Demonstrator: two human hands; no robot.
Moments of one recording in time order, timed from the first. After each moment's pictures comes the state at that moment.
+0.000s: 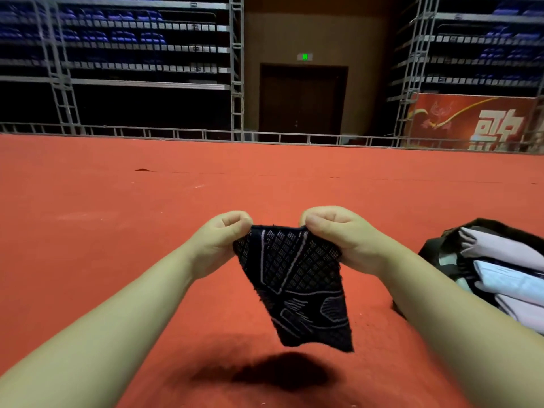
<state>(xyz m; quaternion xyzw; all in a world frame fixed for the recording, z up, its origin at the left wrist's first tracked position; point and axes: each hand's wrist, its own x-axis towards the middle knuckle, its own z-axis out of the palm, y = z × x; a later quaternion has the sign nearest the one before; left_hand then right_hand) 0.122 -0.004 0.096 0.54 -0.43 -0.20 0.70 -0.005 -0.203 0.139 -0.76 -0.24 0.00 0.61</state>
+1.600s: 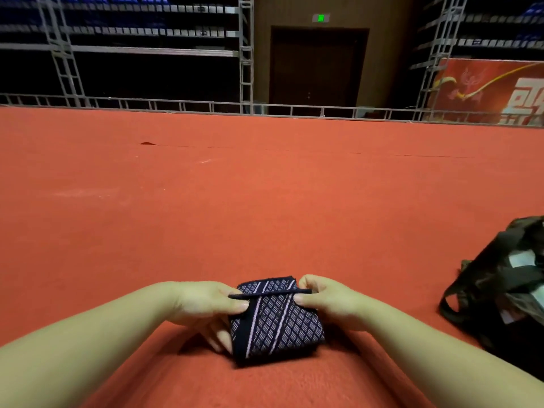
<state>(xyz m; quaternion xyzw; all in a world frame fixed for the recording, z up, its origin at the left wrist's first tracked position) 0.216 0.027 -0.032 0.78 -0.25 -0.43 0.37 0.106 -0.221 -0.044 -0.77 0.01 0.14 0.63</state>
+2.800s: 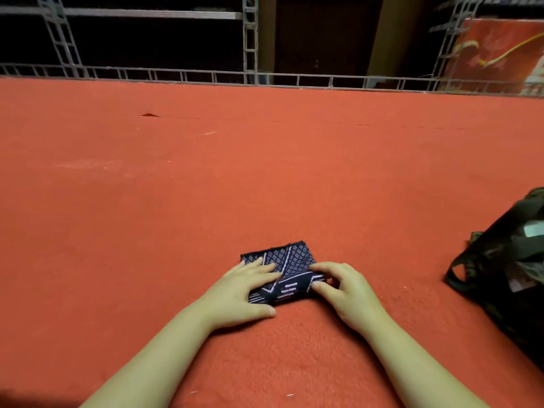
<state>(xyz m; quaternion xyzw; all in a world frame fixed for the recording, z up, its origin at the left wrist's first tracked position) 0.165 0.011 -0.081 0.87 -0.45 -0.08 0.20 0.068 -0.213 -0.081 -0.91 0.03 -0.16 0.37</state>
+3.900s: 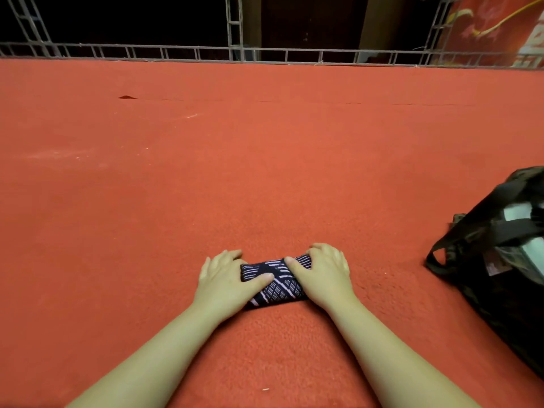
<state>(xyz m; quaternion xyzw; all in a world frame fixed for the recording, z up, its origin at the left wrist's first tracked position) 0.150 -0.027 -0.085 0.96 -0.22 -0.08 0.19 0.092 -0.206 -0.084 -0.96 0.20 -0.08 0.20</state>
